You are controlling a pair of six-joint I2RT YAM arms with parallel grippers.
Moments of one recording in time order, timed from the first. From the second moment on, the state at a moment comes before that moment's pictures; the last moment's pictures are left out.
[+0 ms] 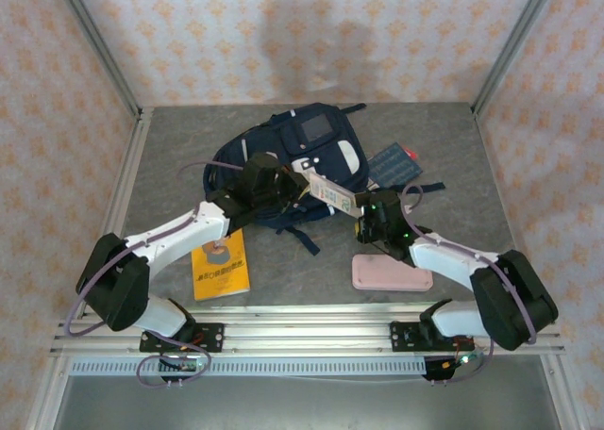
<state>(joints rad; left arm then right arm) -0.60 1.45 0.99 -0.06 0.14 -1.38 0.50 1.31 0.52 0.12 0.03 1.81</state>
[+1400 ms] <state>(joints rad) -0.55 1.27 0.91 0.09 0.33 -1.30 0.47 1.05 0.50 0.47 0.17 1.67</state>
